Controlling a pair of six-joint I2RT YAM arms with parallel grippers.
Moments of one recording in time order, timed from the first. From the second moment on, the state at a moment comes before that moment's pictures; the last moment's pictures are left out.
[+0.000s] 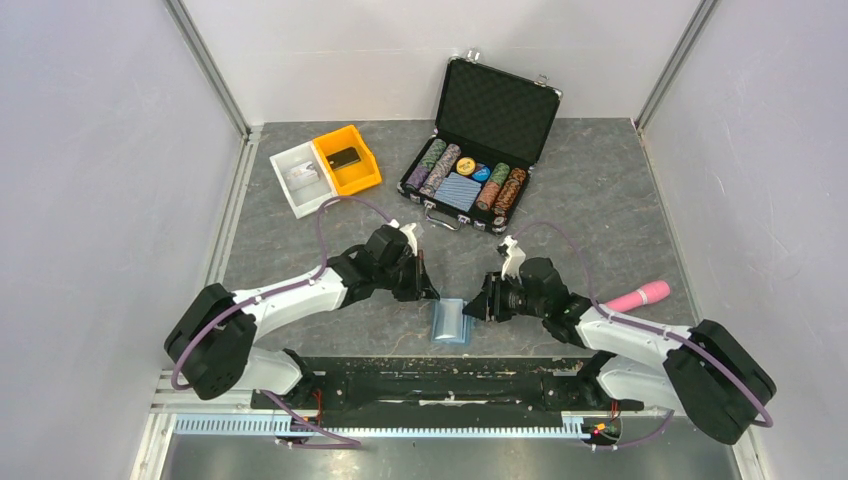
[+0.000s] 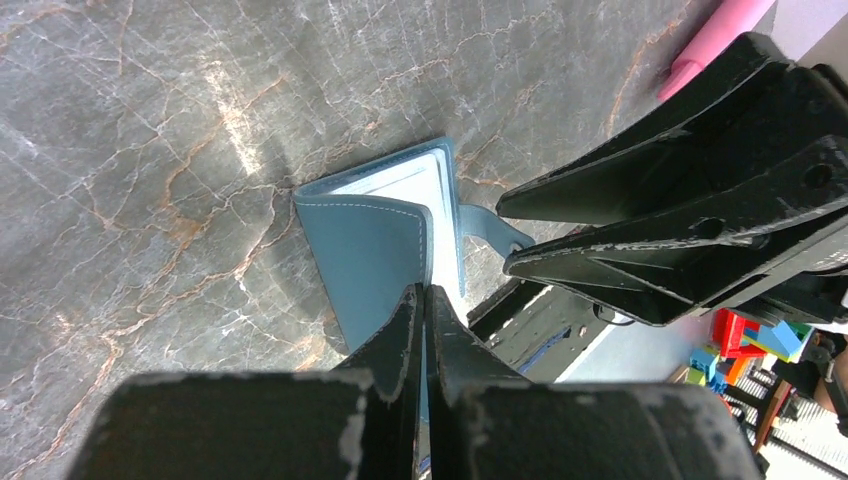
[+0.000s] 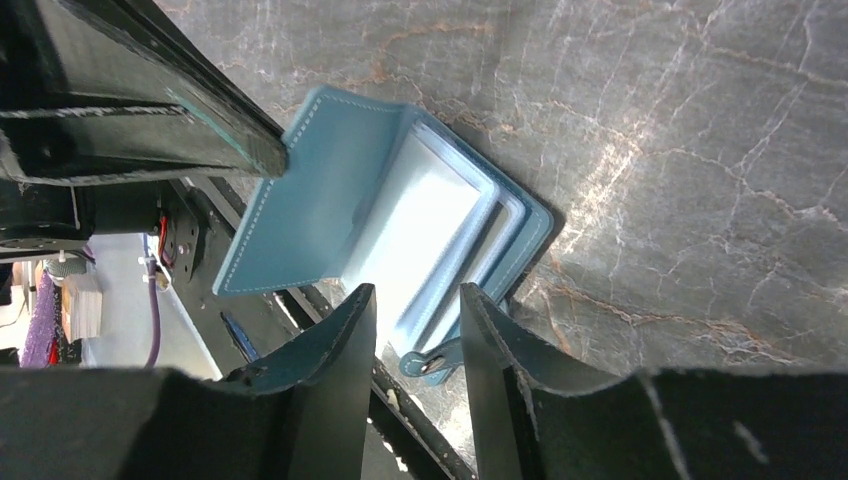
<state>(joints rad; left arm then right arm) -0.77 1.36 0.71 -0.13 0.30 -0.77 0.68 1.12 0.30 0.25 -0.35 0.65</state>
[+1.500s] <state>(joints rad) -0.77 1.40 0.74 -0.41 0.07 -0.74 0.75 1.17 0.25 0.24 -0.28 0.67</state>
